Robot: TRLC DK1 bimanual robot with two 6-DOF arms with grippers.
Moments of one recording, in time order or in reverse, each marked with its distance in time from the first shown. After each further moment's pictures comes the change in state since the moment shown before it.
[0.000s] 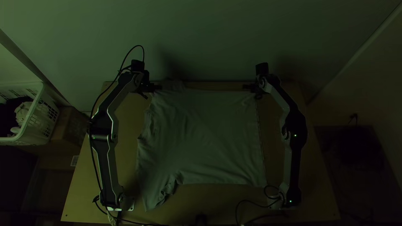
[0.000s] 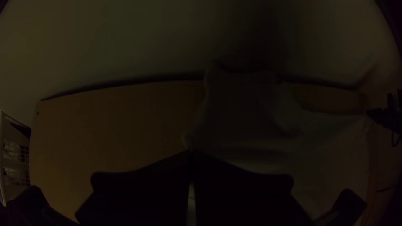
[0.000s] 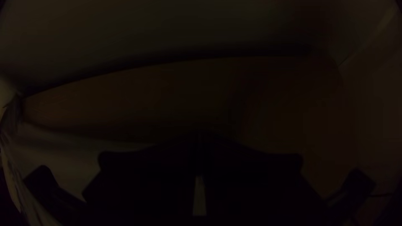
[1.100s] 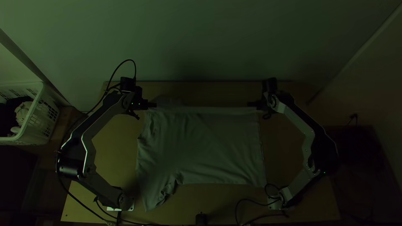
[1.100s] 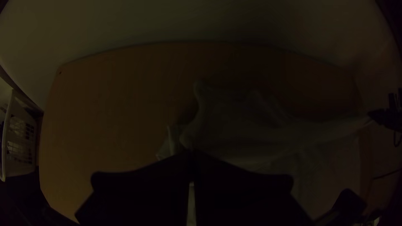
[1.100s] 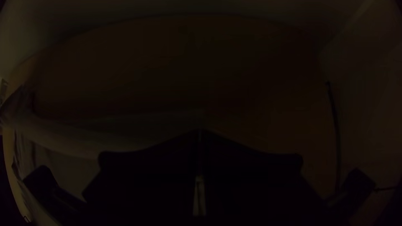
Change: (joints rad) left arm -0.026 -0.526 -0.667 0.141 0.003 -0.016; right arm 0.057 -0.565 -0.686 0.073 0.019 -0.012
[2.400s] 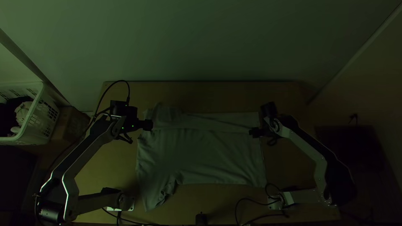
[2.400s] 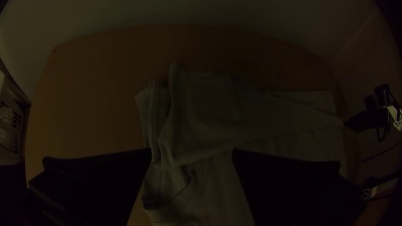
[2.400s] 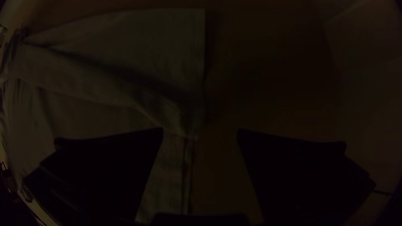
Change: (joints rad) left arm -0.021 -0.396 -0.412 0.040 0.134 -0.003; right arm 0.075 -0.310 -0.401 -0.138 0.007 -0.045
